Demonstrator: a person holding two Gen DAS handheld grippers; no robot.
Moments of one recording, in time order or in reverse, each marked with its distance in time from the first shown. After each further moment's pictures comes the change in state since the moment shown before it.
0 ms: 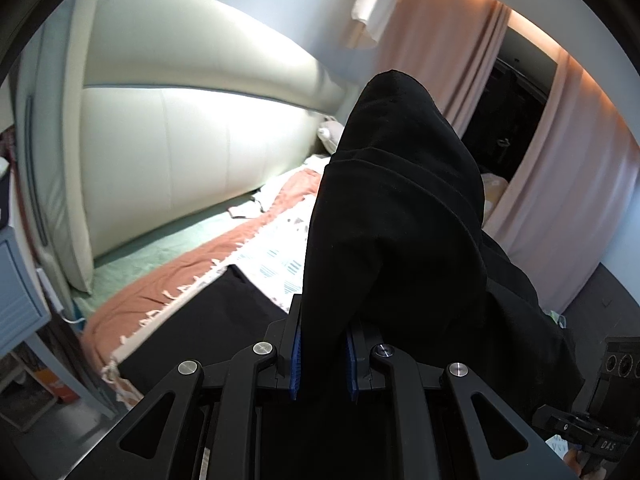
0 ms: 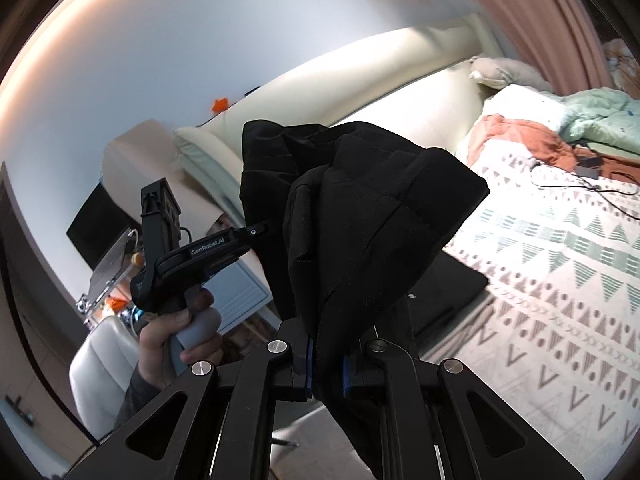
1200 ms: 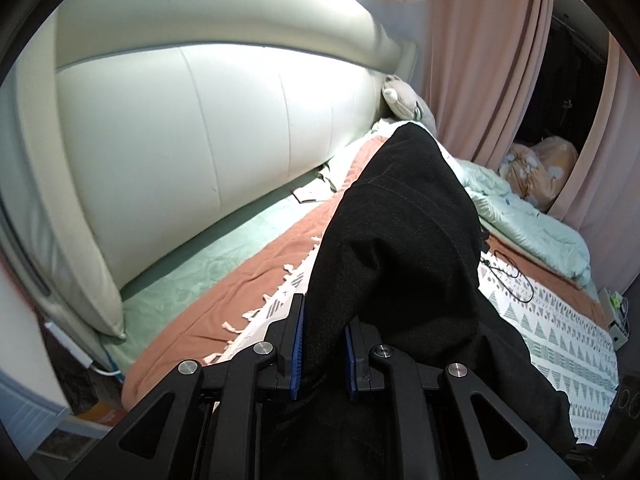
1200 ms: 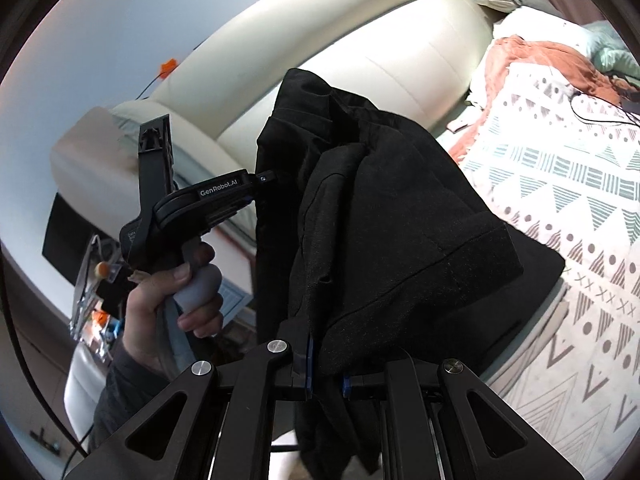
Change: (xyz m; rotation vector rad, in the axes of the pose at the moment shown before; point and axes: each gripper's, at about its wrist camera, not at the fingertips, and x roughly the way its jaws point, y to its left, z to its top) left arm 0.177 0.086 0.045 0.064 0.141 0.214; right arm 0.178 -0.105 0.002 0.154 0.145 0.028
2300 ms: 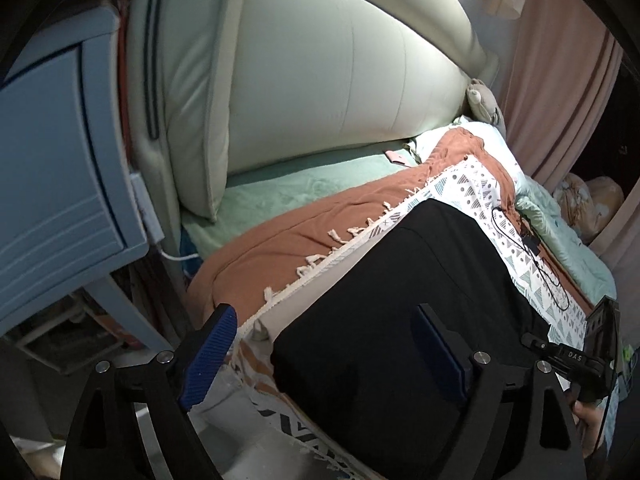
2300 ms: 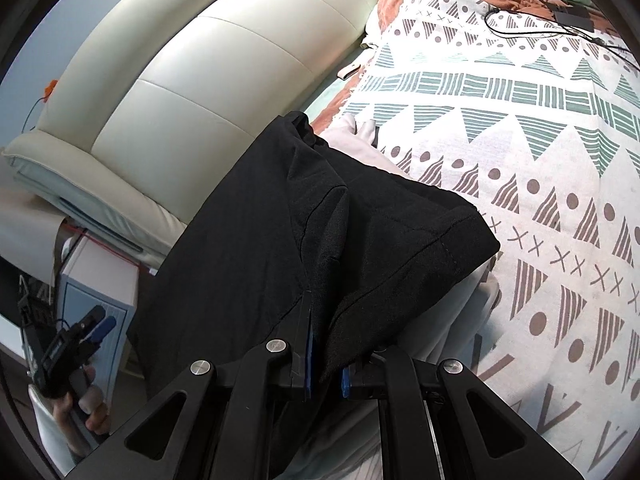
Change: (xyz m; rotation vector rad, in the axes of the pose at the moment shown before) left arm -0.059 0.121 -0.143 -0.260 0.040 0.138; right arm 0.068 -0.141 -0.015 0.177 0.114 -0.194
